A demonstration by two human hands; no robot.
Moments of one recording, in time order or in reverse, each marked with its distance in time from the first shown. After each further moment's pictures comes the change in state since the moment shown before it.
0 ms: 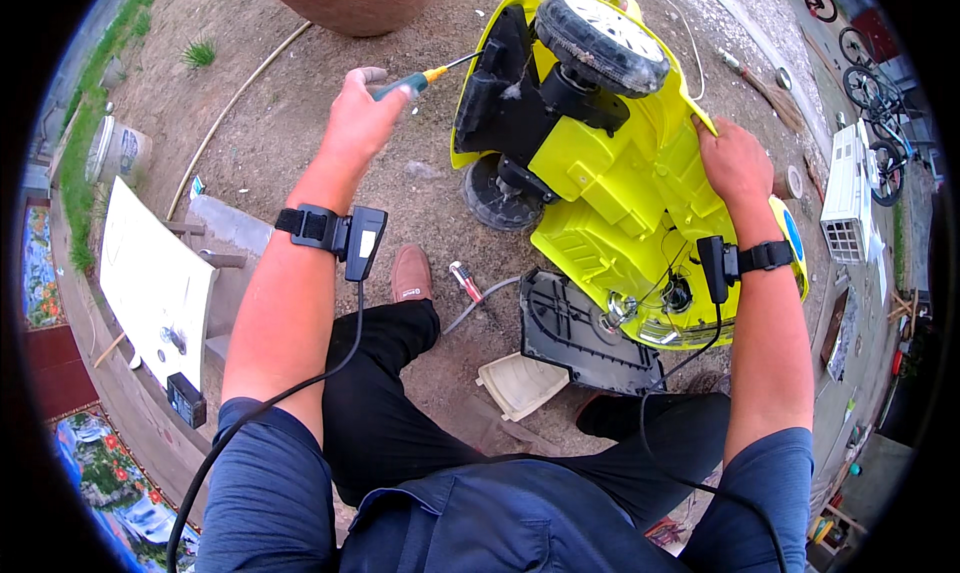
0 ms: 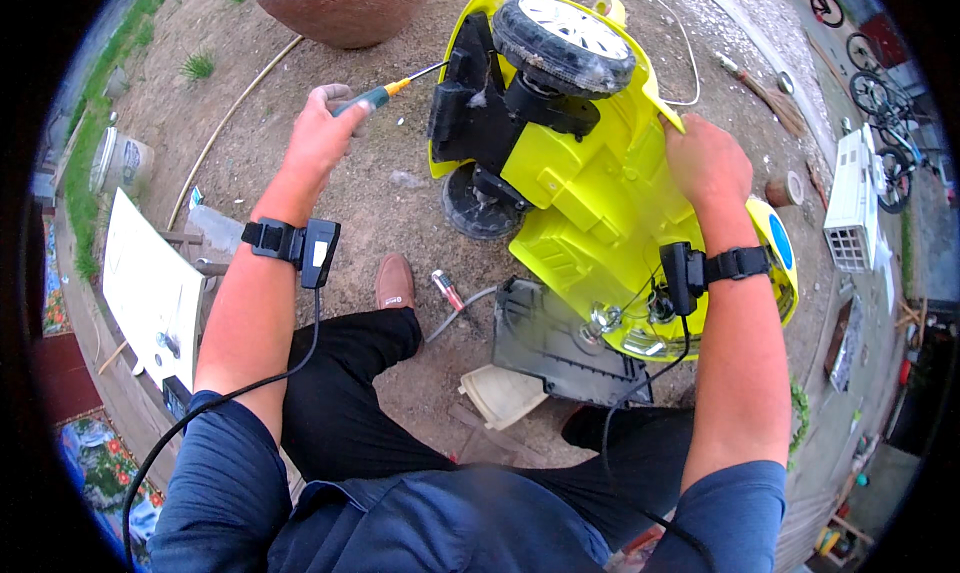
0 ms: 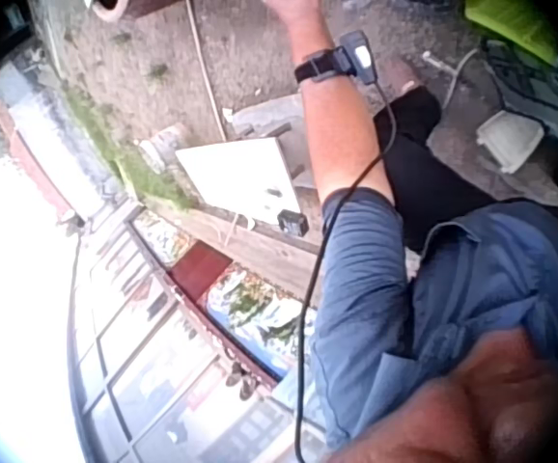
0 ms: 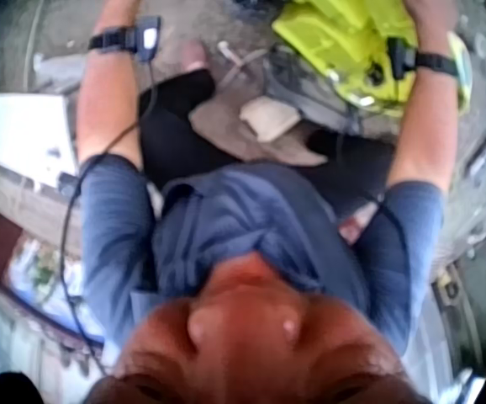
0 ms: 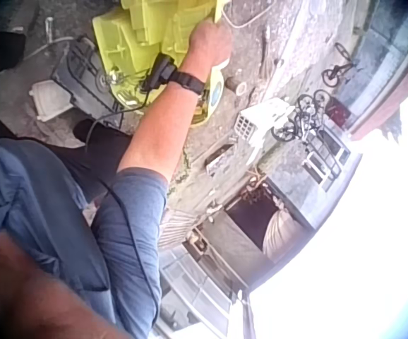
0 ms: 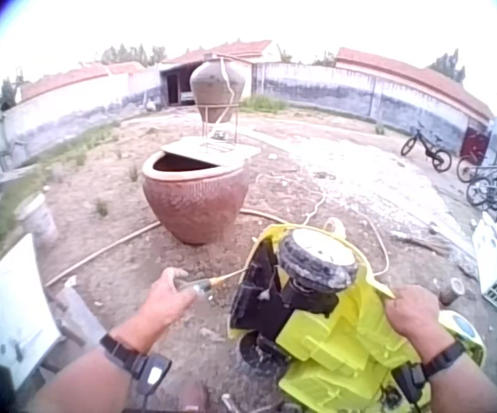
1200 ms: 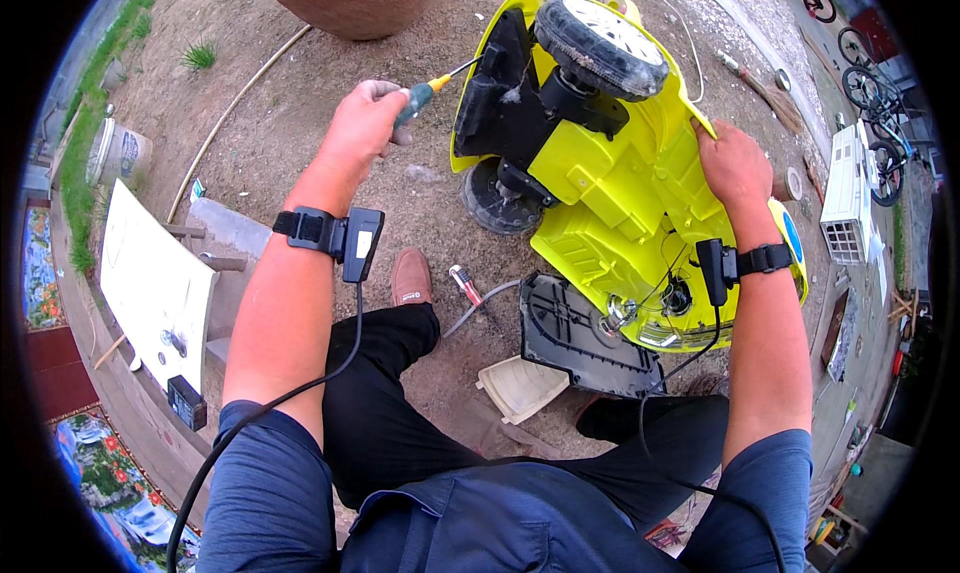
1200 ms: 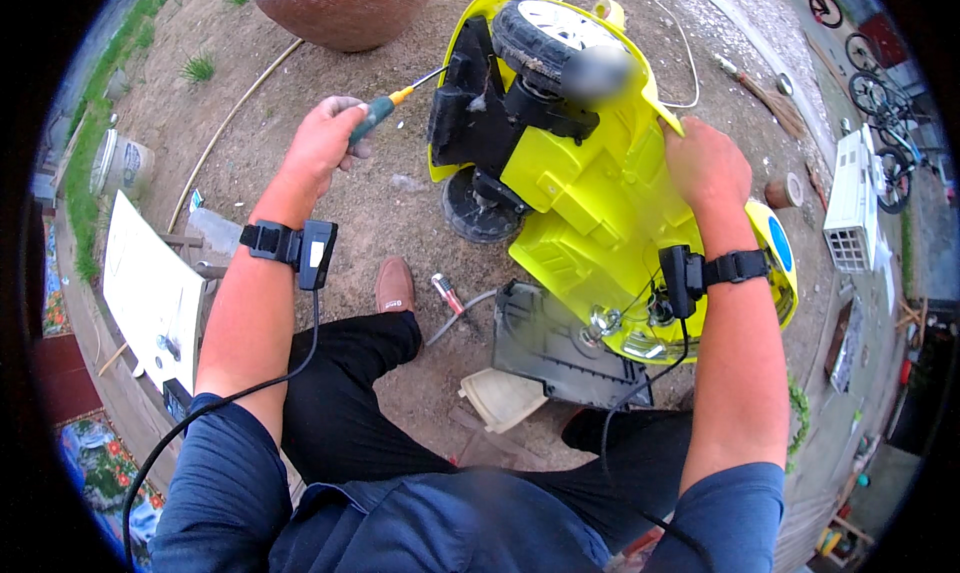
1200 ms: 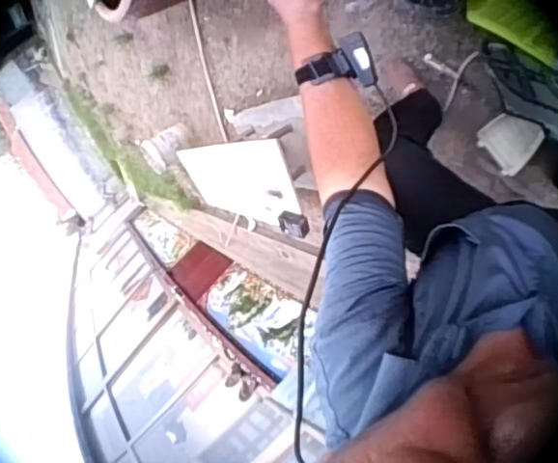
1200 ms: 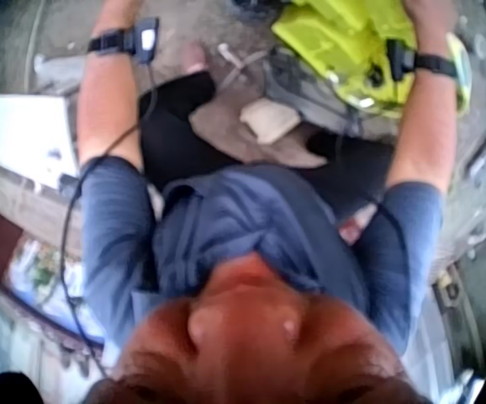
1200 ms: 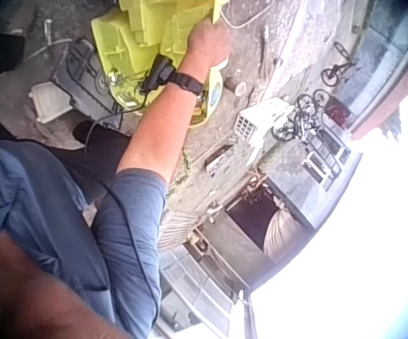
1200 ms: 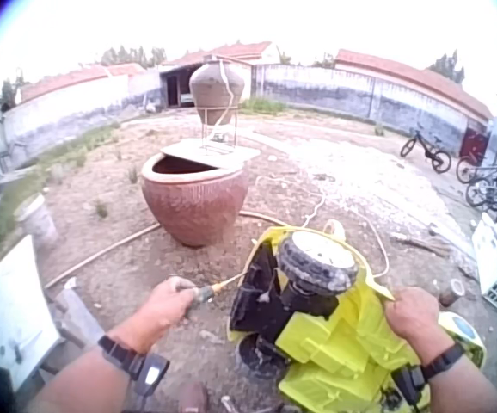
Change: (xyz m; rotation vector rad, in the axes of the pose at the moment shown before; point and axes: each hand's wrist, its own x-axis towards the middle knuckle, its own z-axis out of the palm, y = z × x) left_hand -0.013 0.023 -0.002 -0.194 -0.201 -0.219; right_hand -0.001 -0.002 -0.003 -0.046 -0.028 0.037
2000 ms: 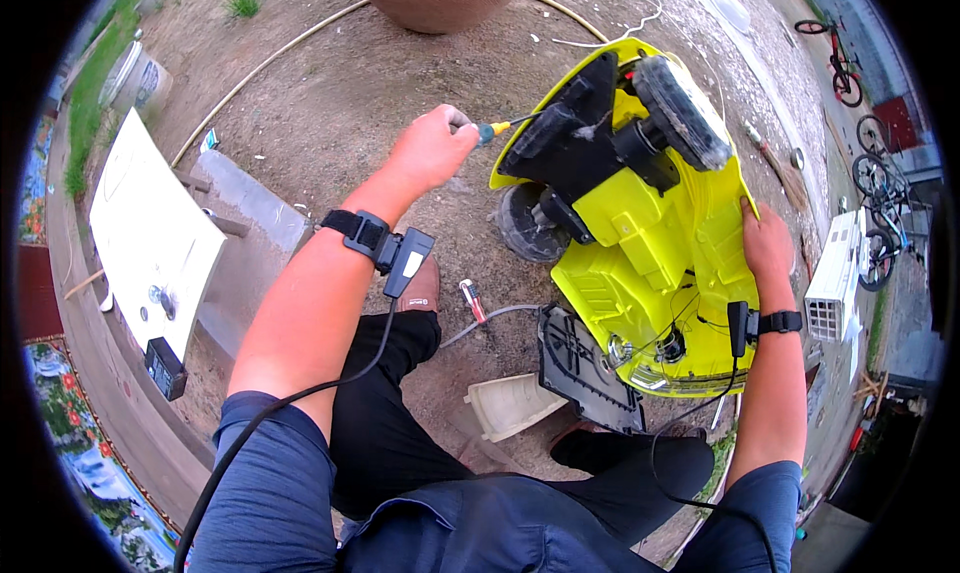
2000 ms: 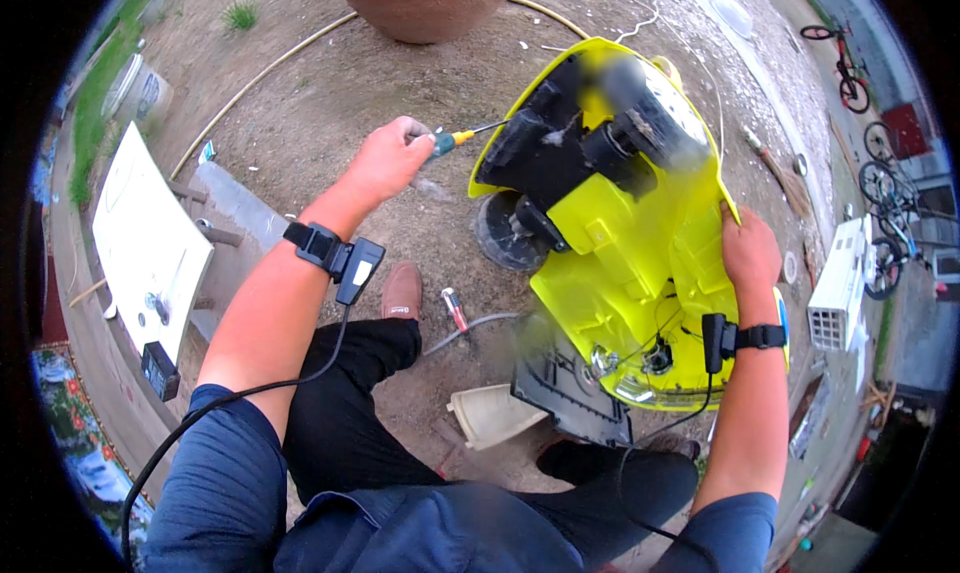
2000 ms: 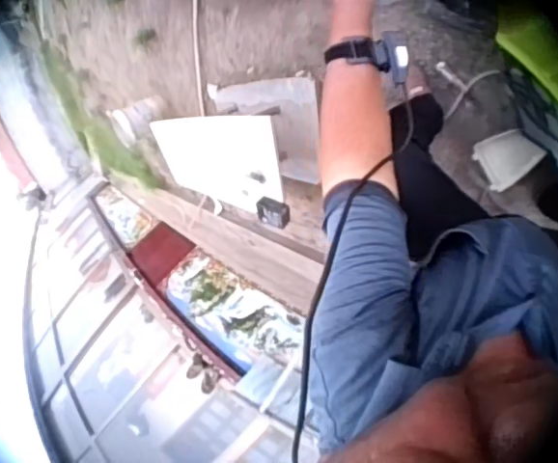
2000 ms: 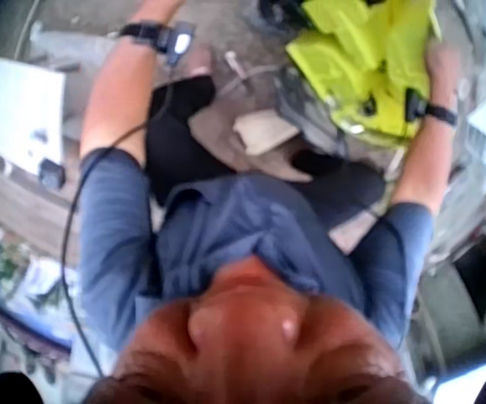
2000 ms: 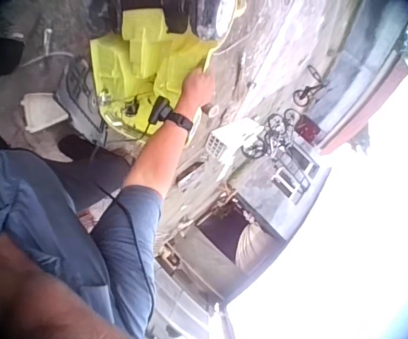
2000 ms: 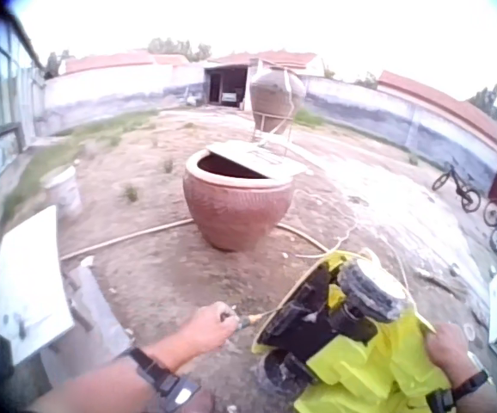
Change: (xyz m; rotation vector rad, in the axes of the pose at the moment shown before) left_hand 0.012 -0.057 -0.023 0.347 0.051 0.128; right_hand 0.017 0.019 0.015 0.001 0.083 -0.079
